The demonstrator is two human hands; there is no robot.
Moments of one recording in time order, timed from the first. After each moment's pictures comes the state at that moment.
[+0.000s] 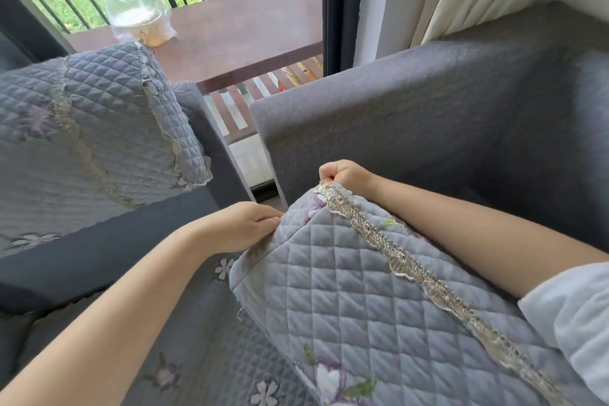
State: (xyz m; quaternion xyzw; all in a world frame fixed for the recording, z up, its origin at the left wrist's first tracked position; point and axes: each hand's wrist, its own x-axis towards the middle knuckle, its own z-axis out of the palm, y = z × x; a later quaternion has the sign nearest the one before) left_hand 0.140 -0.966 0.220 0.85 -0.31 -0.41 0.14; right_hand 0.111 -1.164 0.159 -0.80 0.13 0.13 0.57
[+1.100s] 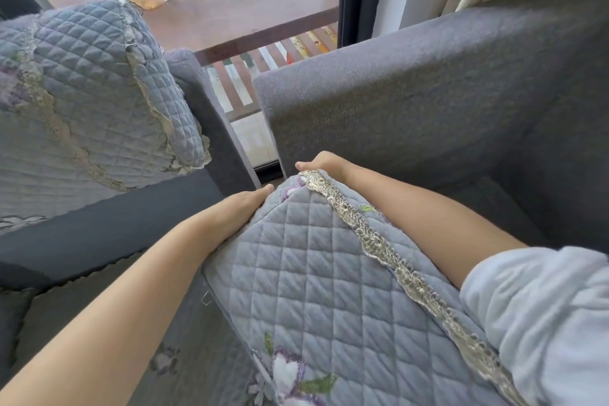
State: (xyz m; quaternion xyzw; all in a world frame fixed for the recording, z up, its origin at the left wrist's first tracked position) left_hand 0.170 -0.967 0.170 0.81 -0.03 -0.46 0.36; right_hand 0.172 -1.145 0.115 -0.79 0.21 0.23 0.52
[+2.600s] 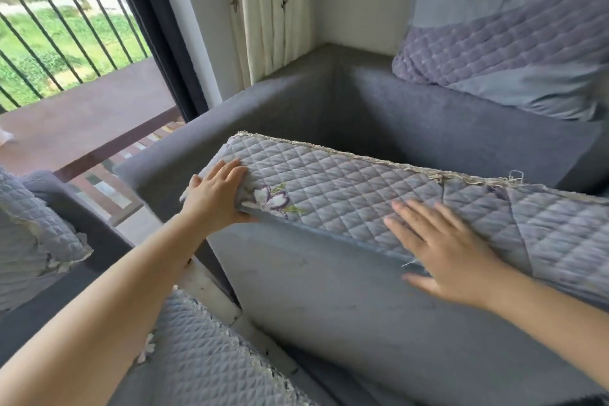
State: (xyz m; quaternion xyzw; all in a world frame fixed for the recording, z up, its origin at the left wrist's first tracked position) left_hand 0.056 -1.064 0.209 0.82 -0.57 -0.01 0.00; right_hand -0.280 -1.163 0.198 -0.96 0.21 -0.05 -0.15
